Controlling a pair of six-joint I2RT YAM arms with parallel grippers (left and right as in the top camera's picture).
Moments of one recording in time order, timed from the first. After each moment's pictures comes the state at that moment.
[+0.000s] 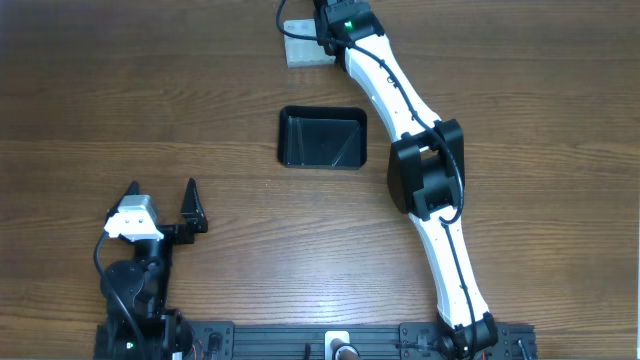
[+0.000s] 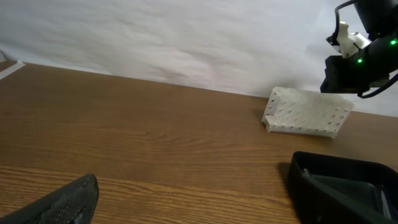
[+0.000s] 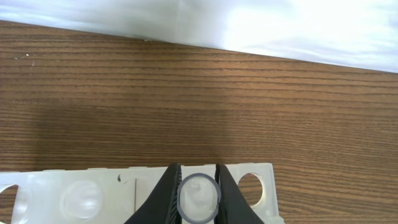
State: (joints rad) left arm 0.07 0.01 0.01 -0.07 0.06 -0.15; right arm 0.40 2.56 2.40 -0.65 0.38 0.16
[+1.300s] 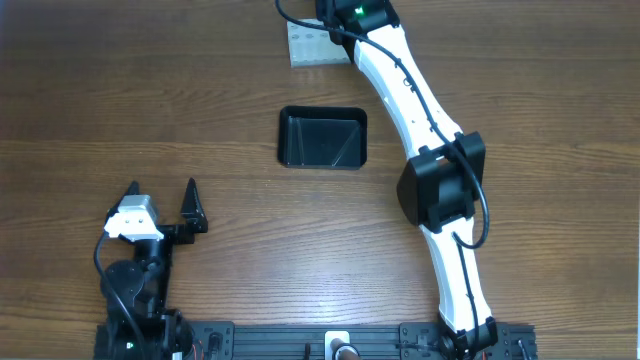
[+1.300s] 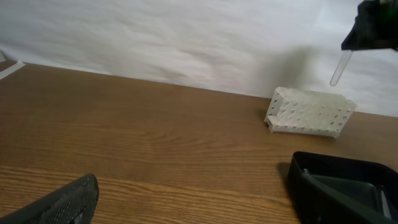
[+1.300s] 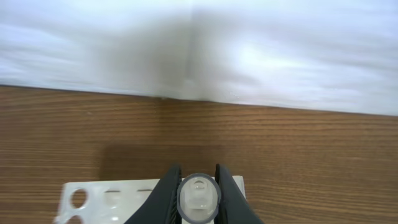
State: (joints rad) left arm 0.07 0.01 0.01 -0.07 0.06 -0.15; right arm 0.42 2.40 2.40 -0.66 0.38 0.16
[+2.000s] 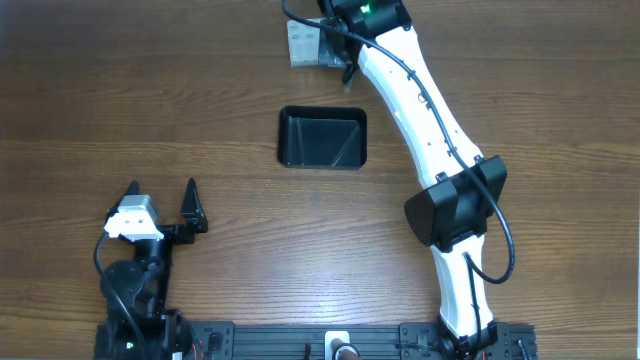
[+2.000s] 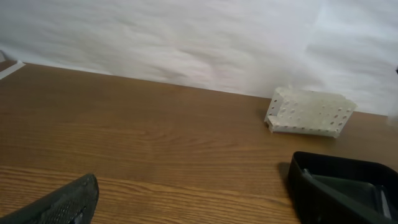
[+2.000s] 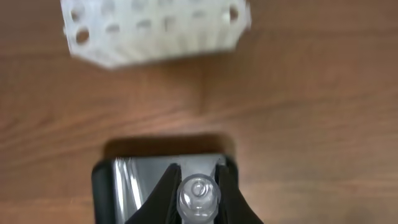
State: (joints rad) left arm 0.07 0.01 0.01 -0.07 0.06 -0.15; right arm 0.46 2.25 2.40 -1.31 0.22 0.50
